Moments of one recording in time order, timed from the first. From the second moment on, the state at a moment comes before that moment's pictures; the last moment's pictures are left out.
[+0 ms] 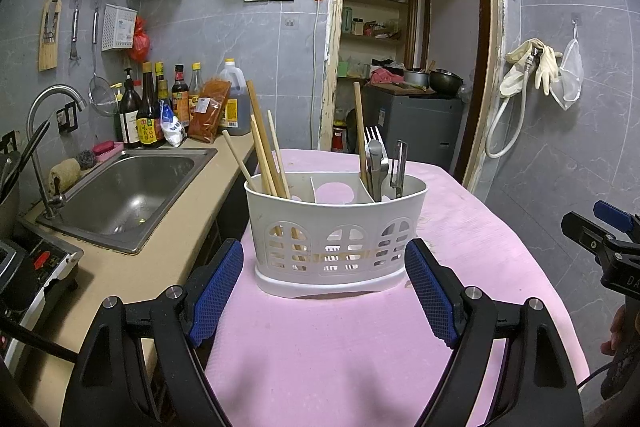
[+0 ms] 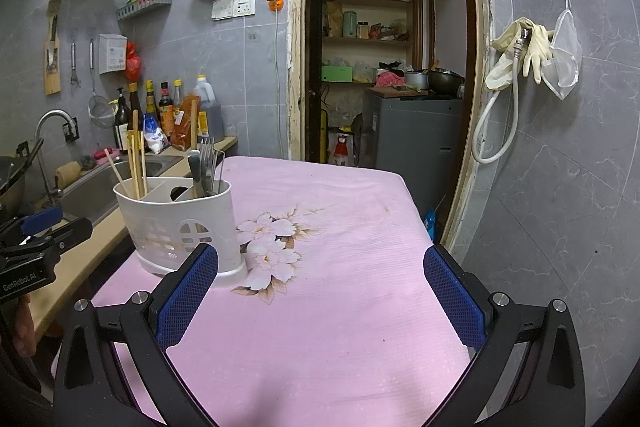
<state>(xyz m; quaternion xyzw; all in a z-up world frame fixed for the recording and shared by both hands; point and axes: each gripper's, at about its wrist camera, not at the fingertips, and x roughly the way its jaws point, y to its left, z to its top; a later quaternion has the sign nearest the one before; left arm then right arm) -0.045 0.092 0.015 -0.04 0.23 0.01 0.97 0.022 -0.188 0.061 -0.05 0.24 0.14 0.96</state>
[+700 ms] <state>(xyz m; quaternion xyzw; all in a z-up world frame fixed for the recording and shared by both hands) -0.044 0.092 0.019 -0.04 0.23 0.01 0.97 0.022 -0.185 0.062 -0.05 0.24 0.14 0.96</state>
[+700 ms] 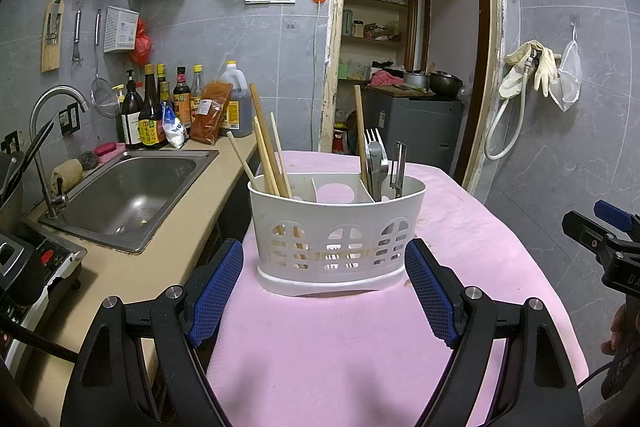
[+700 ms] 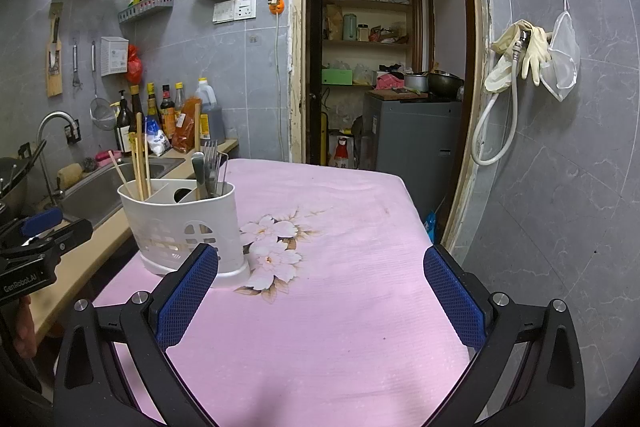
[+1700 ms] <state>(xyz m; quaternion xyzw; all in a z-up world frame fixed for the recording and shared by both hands) -0.047 0.090 0.021 -0.04 0.23 0.00 0.97 0.022 -0.184 0.062 -0.05 0.23 0.14 0.96</state>
